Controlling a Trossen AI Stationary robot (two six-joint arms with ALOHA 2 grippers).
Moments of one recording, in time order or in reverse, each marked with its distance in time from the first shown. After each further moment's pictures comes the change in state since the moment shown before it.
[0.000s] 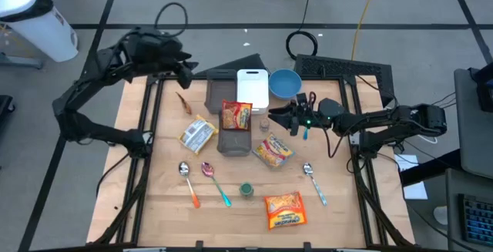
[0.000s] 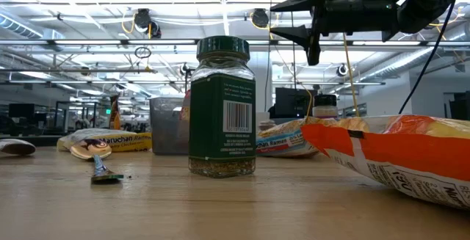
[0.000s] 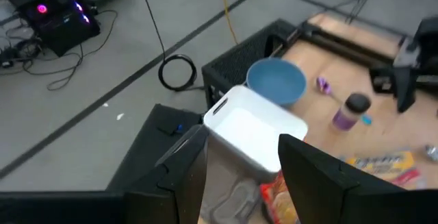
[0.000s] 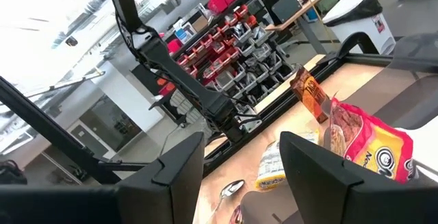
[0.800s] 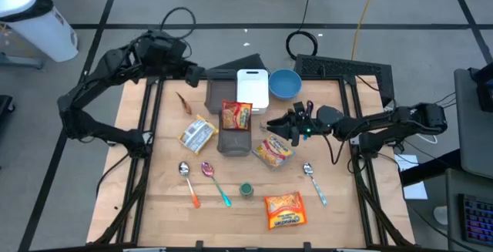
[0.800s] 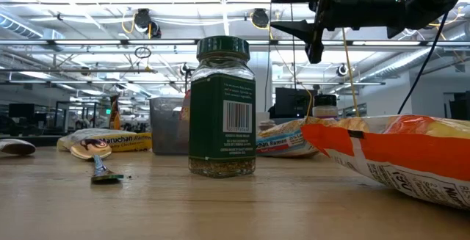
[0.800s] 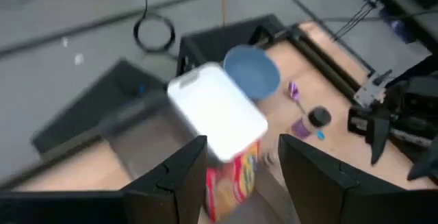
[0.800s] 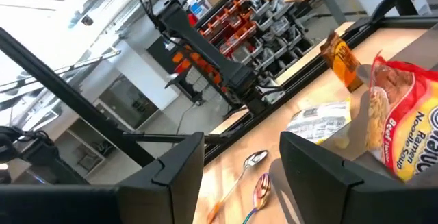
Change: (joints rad) left arm -0.049 0.032 -0.001 -0.070 0.017 -0.383; right arm 0.105 0.000 0.000 -0.030 -0.001 0.005
